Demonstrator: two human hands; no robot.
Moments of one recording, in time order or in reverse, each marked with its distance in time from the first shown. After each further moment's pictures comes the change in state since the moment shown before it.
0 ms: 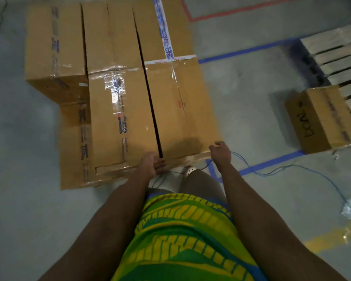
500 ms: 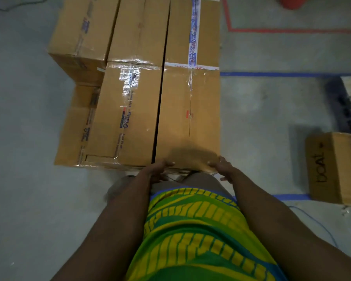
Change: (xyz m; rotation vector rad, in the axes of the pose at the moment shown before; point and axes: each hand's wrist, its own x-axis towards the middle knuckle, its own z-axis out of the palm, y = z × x) left_hand 0.018 0.012 0.071 0.125 -0.172 -0.154; right_hand 0.097 -0.017 -0.050 -0.224 -0.530 0.069
